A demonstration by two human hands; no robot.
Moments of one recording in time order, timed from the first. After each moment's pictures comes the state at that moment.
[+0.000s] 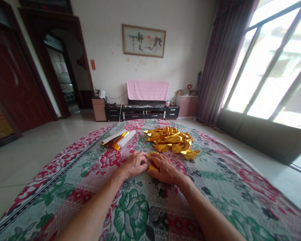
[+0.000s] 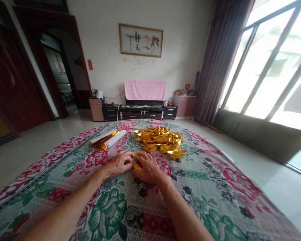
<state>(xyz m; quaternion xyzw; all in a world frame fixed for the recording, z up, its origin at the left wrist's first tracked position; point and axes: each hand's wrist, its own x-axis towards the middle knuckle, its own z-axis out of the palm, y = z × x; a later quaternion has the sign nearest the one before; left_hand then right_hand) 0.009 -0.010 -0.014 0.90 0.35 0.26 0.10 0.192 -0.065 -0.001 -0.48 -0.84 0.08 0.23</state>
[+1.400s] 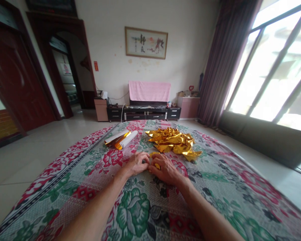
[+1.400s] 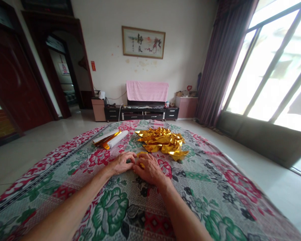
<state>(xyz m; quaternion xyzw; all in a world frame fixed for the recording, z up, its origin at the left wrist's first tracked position) 0.011 -0.007 -0.016 0.87 0.38 0.28 0.16 0.187 -0.065 -0.006 -0.45 -0.84 0.05 0.30</state>
